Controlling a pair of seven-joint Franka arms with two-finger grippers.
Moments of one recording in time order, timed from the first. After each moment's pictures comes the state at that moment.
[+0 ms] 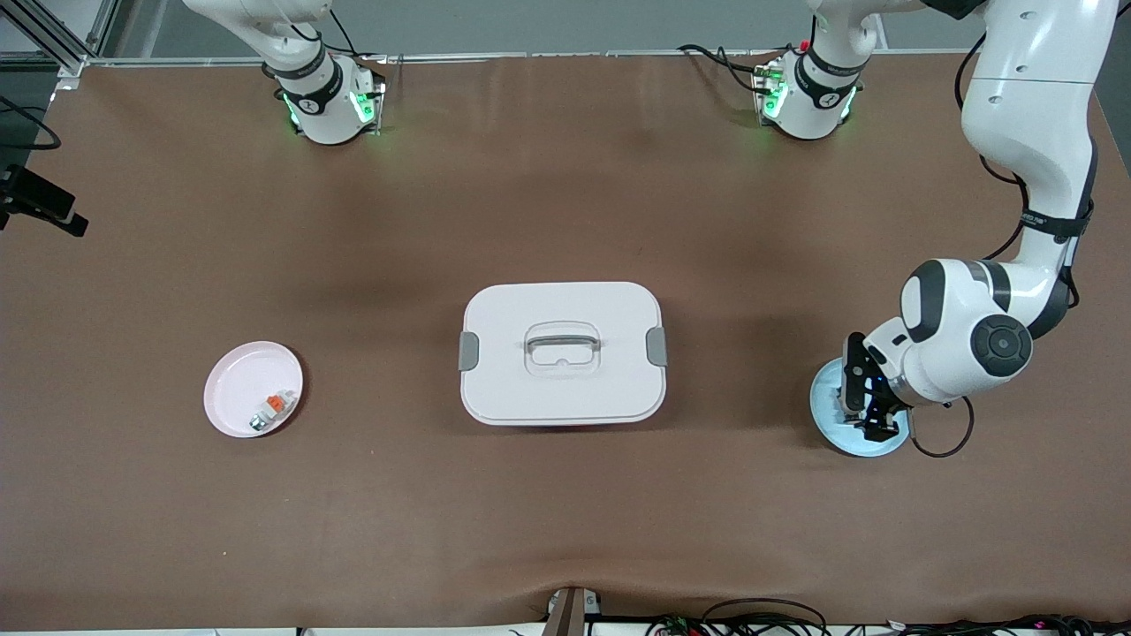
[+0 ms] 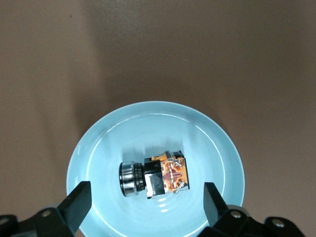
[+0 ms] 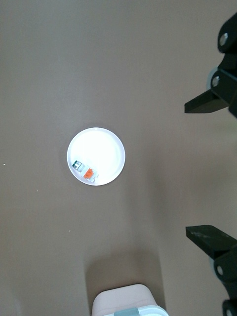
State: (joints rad) left arm 0.06 0.60 -0.11 -1.74 0.07 2.32 1.66; right arm -0.09 0.00 -0.02 -1.48 0.02 1.49 0.00
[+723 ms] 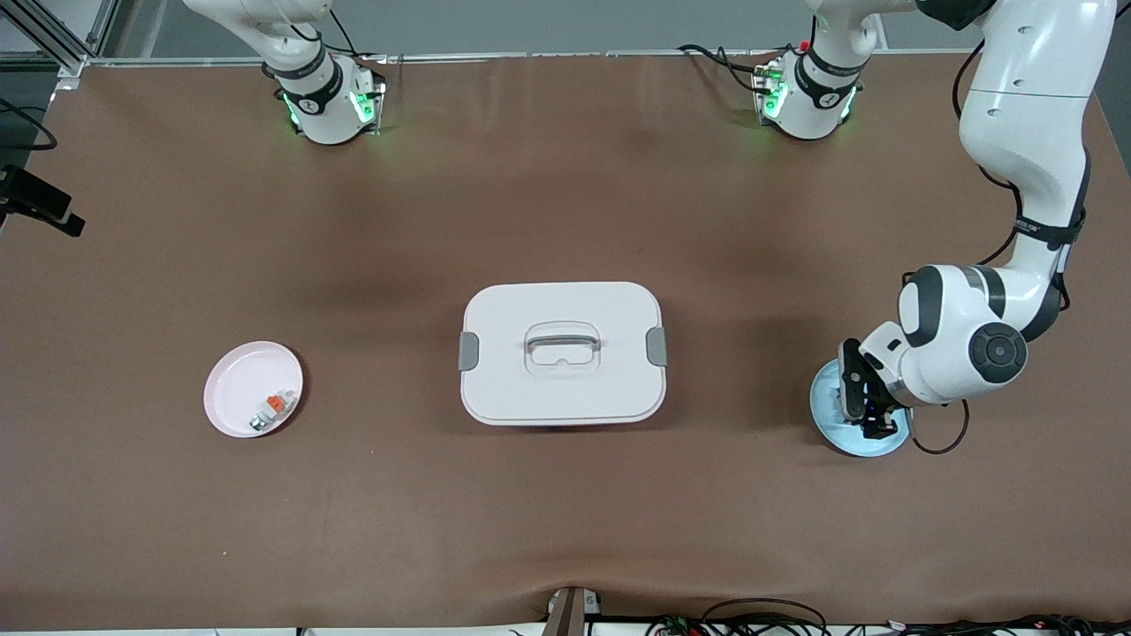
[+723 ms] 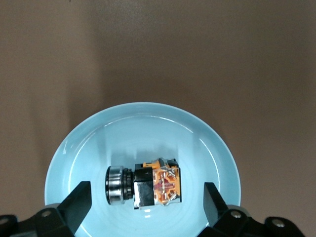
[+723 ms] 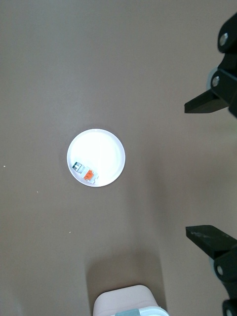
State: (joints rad) left arm 0.07 0.62 -0.11 -1.74 0.05 2.33 1.59; right arm -0.09 0.00 -0.02 -1.48 0.02 1.49 0.00
